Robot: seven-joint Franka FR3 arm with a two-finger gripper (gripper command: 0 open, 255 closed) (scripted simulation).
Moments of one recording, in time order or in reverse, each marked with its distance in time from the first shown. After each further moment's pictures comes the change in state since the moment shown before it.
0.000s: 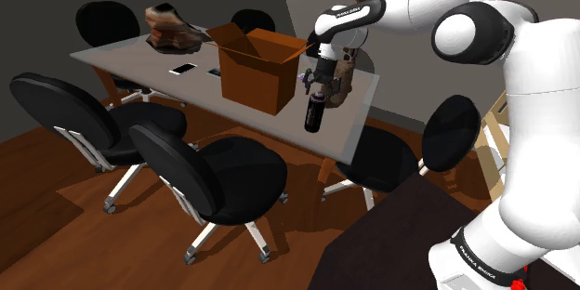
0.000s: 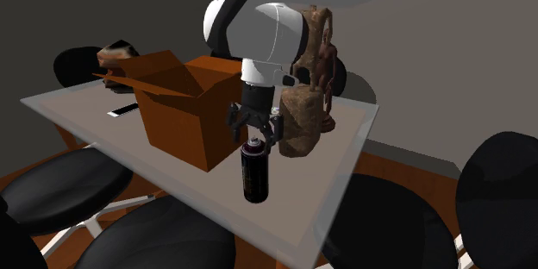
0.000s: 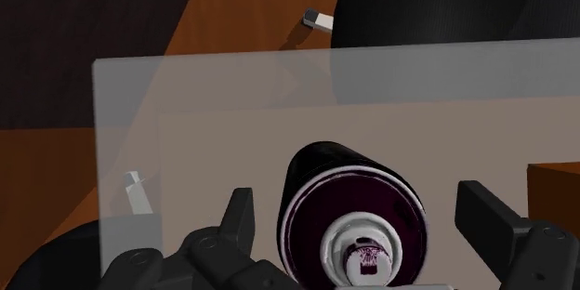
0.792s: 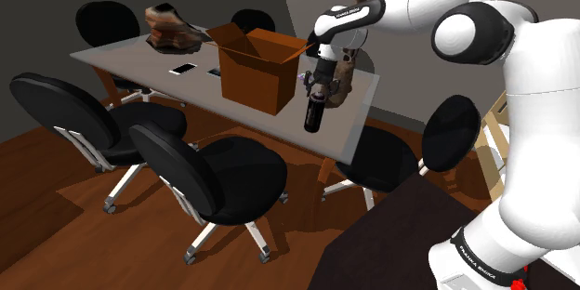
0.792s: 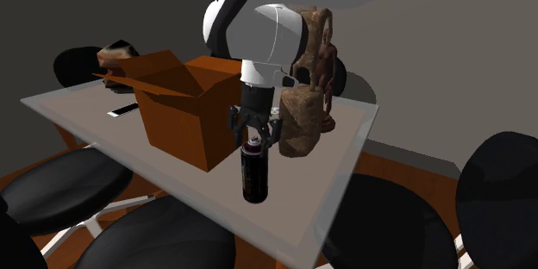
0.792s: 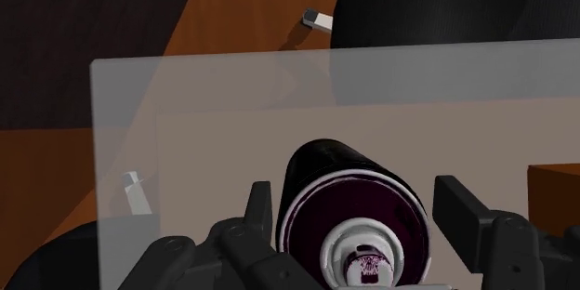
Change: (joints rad) arm 0.001 0.000 0.001 -0.005 0.001 0.006 0.000
